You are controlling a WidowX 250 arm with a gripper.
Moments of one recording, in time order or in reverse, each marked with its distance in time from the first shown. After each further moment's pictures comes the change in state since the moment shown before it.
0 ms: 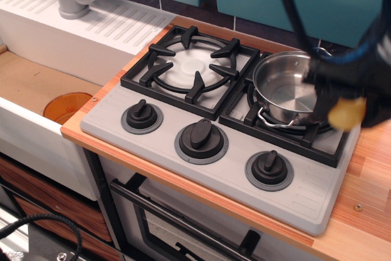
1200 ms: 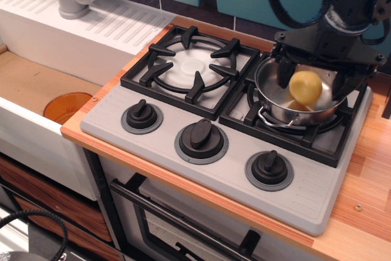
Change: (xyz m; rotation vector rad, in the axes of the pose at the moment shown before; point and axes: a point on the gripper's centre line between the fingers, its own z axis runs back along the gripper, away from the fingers) arm 0.024 0.020 -0.030 -0.012 0.054 -0.028
